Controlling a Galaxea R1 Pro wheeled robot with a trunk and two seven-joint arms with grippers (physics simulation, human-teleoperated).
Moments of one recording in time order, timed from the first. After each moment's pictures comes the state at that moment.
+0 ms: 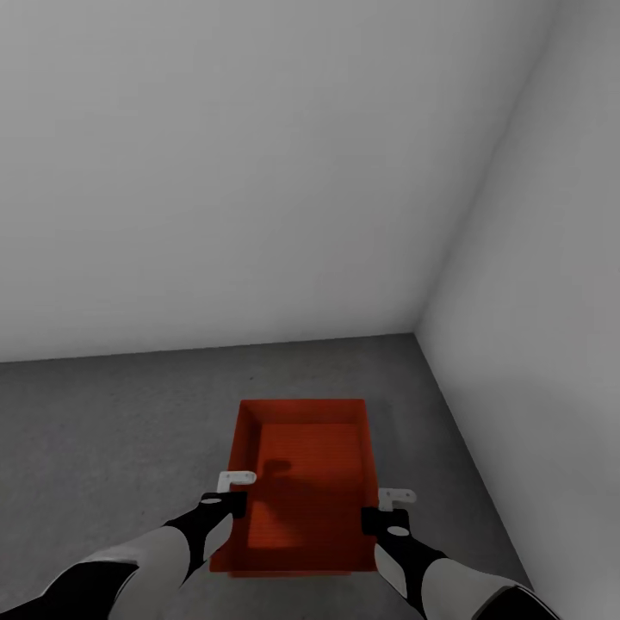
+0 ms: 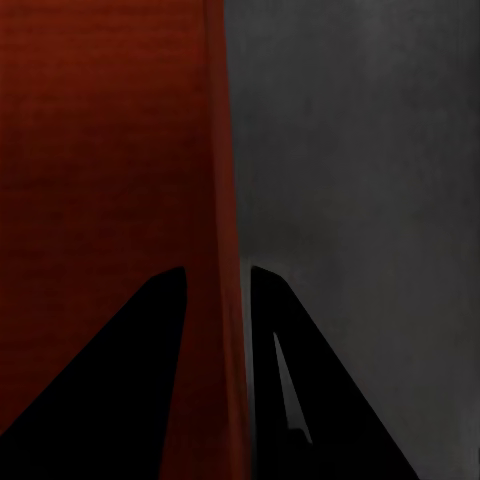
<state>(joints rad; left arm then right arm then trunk) -0.80 -0.10 -0.01 -0.01 0.02 0.02 0.20 -0.71 0.15 0.45 -0.05 -0.45 -0.14 -0.25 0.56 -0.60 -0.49</state>
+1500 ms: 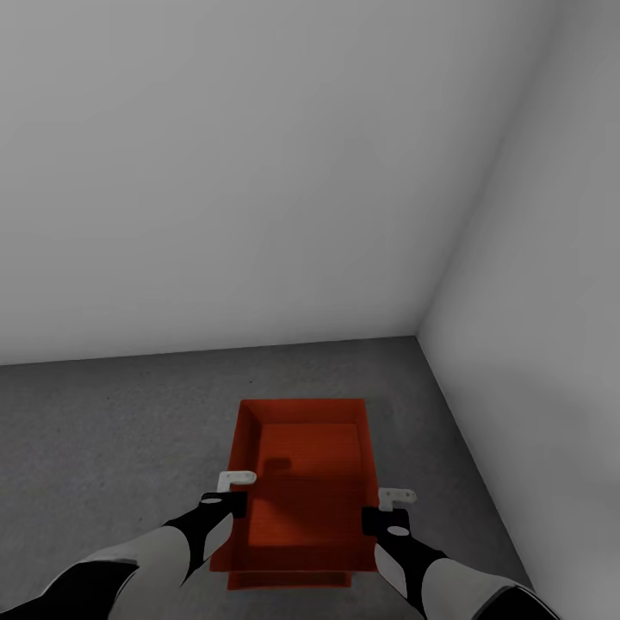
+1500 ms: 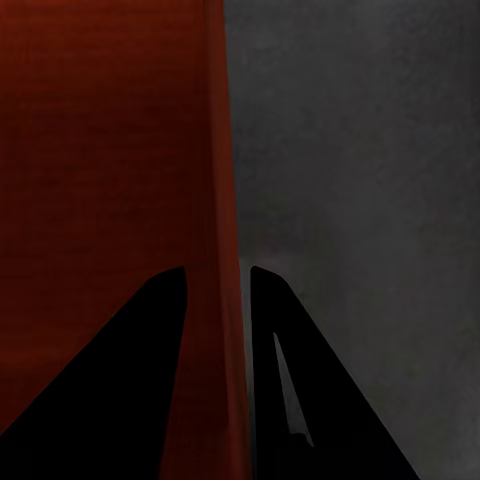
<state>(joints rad) -0.80 -0.10 -0.01 -0.01 0.02 0.02 0.20 -0.71 0.14 0.45 -0.05 -0.45 -0.14 -0.25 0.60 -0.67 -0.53</state>
